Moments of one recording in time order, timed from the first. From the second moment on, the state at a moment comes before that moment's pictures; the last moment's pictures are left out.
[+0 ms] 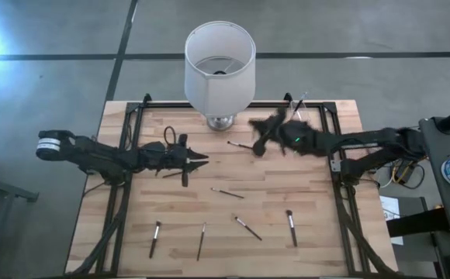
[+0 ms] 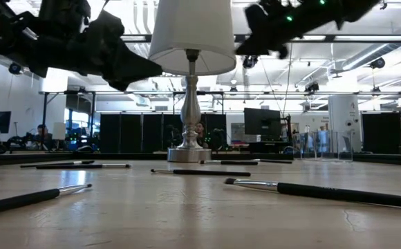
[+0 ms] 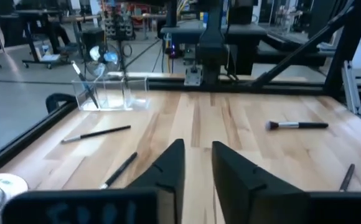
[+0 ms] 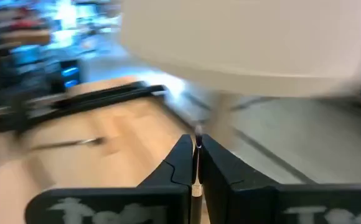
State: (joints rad) left arm 0.06 1.18 0.31 0.81 -0.03 0.00; right arm -0.17 1.25 0.77 0.28 0.46 0.07
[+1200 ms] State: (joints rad) left arm 0.07 1.14 0.29 0.83 -0.02 -0.02; right arm -0.96 1.31 0.70 0.12 0.41 0.44
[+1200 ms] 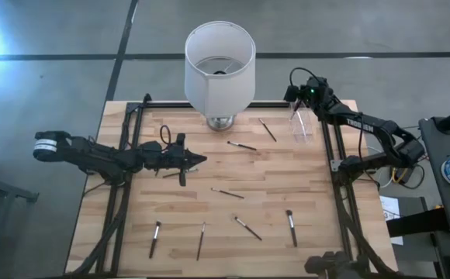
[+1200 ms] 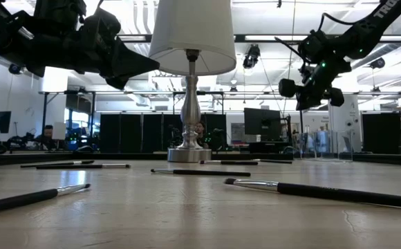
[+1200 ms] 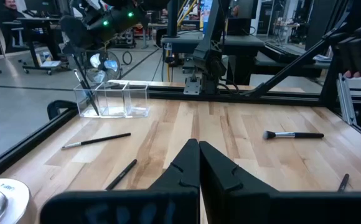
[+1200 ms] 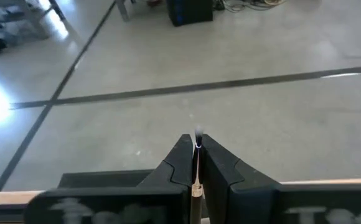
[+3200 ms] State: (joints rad) left arm -0.18 1.14 0.43 0.25 -0.23 -0.08; right arm -0.16 0.96 0.20 0.55 0.64 0.10
